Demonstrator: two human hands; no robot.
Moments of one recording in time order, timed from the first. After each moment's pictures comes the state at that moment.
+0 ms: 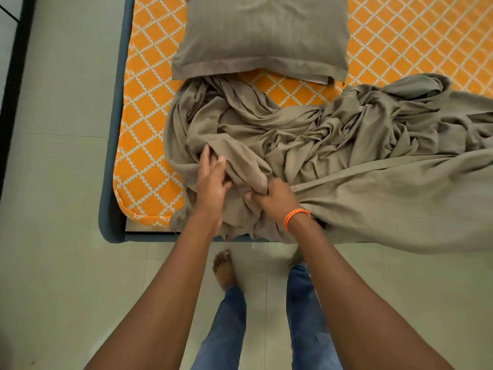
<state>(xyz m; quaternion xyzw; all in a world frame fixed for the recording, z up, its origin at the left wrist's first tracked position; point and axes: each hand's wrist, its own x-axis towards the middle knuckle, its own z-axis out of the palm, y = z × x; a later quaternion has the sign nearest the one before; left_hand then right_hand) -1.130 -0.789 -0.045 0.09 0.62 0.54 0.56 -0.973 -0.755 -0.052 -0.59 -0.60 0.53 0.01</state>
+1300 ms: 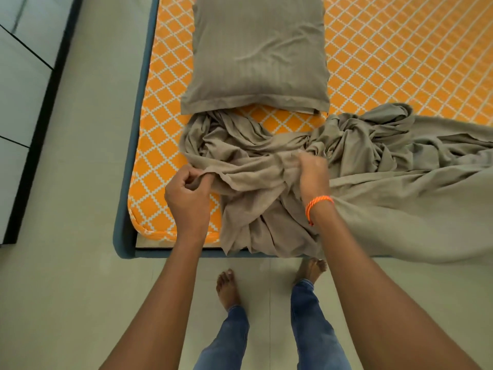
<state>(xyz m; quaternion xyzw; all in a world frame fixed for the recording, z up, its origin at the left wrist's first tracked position) -1.145 -0.807 0.041 0.28 0.76 0.52 0.26 -0.947 -0.692 0.035 -0.70 -0.42 0.47 0.33</state>
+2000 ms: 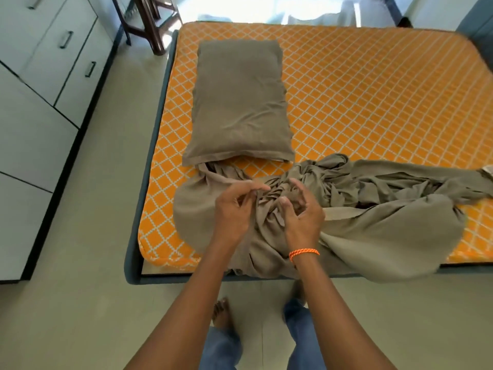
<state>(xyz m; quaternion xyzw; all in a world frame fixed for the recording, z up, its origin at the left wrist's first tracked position) -1.038 -0.773 0.193 0.49 0.60 0.52 0.35 -0.889 -0.755 0.175 -0.61 -0.51 0.38 0.47</state>
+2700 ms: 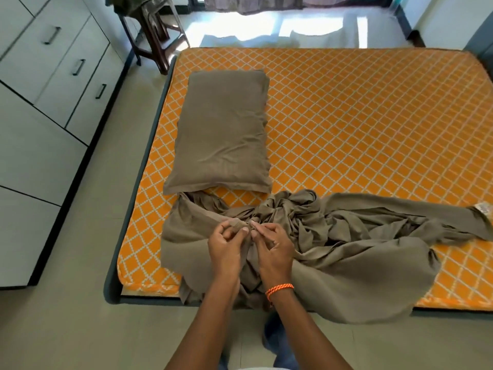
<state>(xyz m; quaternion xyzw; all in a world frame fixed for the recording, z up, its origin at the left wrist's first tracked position) -0.896 -0.695 0.212 0.06 0.67 0.60 0.44 -0.806 -0.679 0.194 -0.57 -0.52 0.47 0.43</state>
